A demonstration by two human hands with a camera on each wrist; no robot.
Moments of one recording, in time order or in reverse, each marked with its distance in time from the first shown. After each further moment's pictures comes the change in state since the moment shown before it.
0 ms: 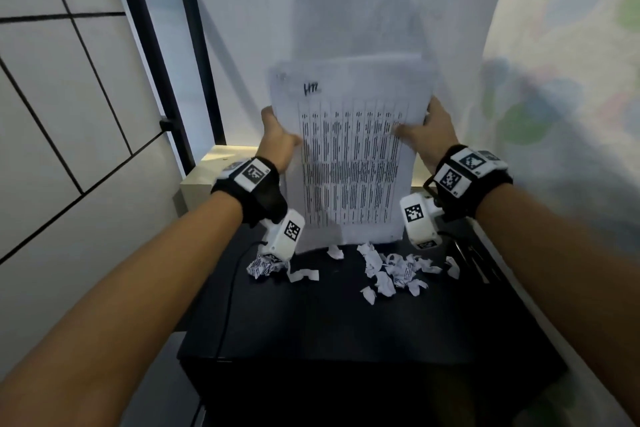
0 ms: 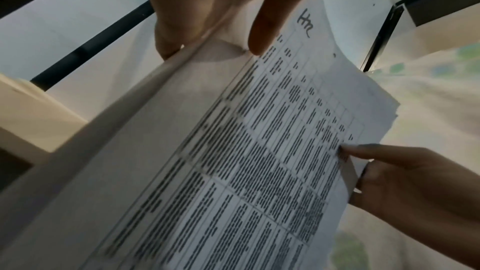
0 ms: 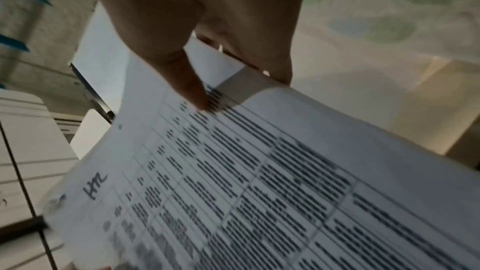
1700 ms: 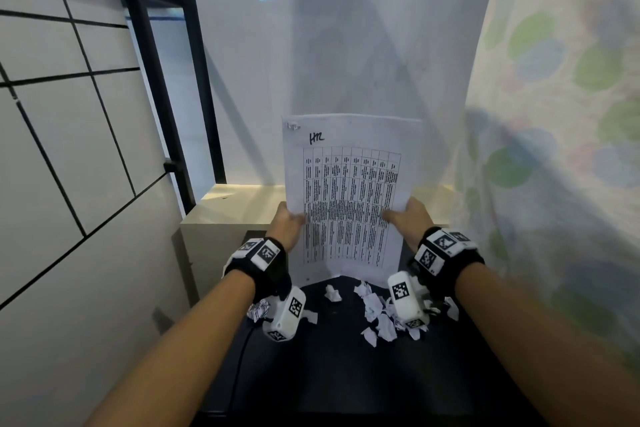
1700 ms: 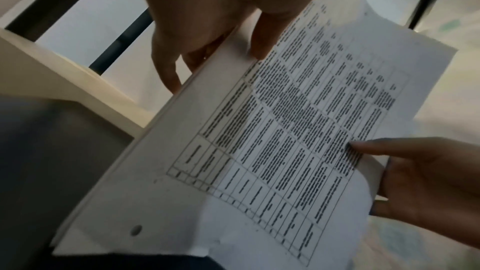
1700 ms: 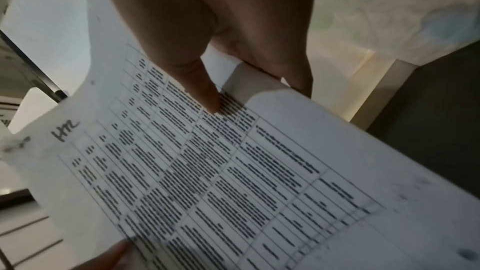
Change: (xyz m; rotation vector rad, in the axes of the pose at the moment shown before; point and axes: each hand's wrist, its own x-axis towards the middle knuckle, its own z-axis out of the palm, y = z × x) left_hand -0.012 -0.063 0.017 0.090 -0.117 -0.156; right_hand -0.023 0.049 0.014 -0.158 0.030 0.336
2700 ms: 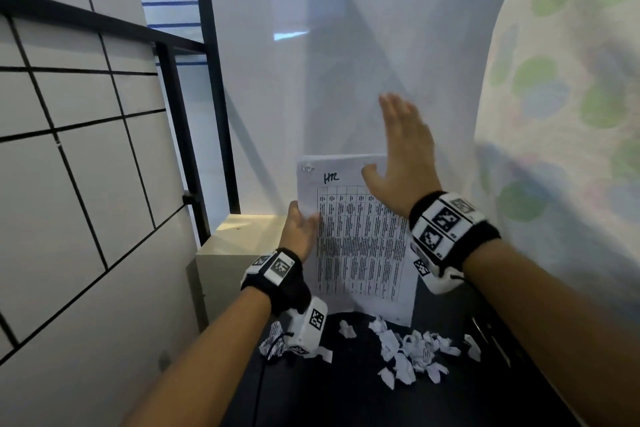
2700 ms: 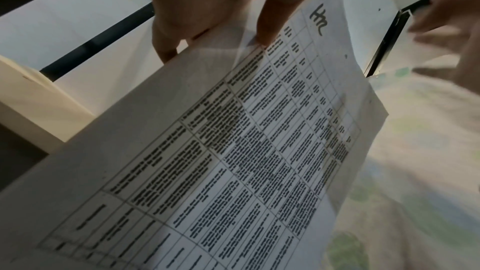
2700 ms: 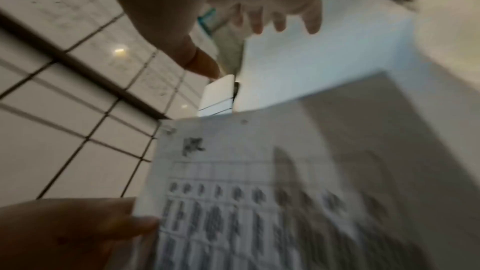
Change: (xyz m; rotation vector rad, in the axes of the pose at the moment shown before) left_hand -0.010 0.050 -0.009 -0.123 0.110 0.198; right_hand -0.037 -0.125 -0.002 -0.610 0.288 -0.982
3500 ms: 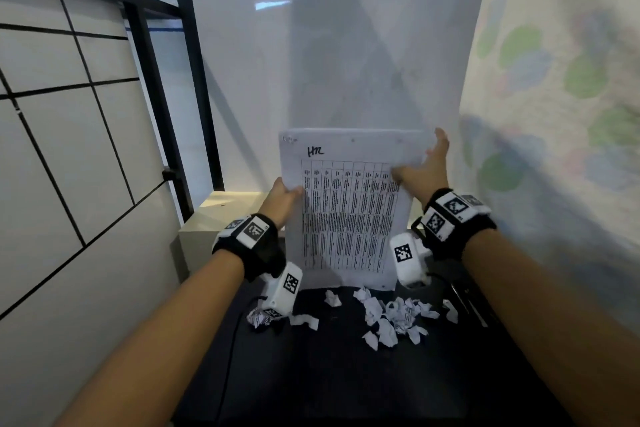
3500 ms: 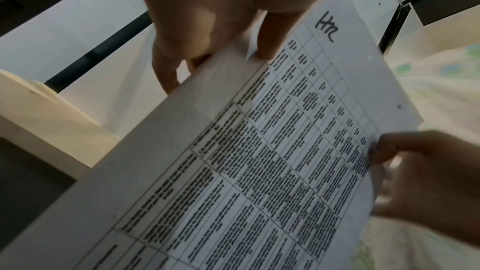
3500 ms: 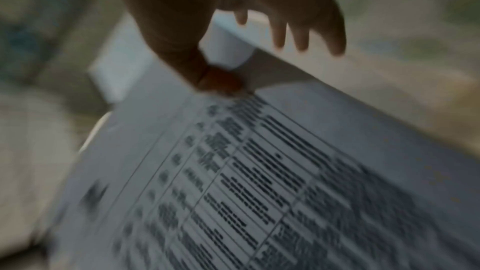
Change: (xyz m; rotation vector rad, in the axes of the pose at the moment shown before) left_hand 0.010 0.003 -0.011 0.018 -0.125 -0.175; right_hand -0.031 0.052 0.014 0.646 0.000 0.825
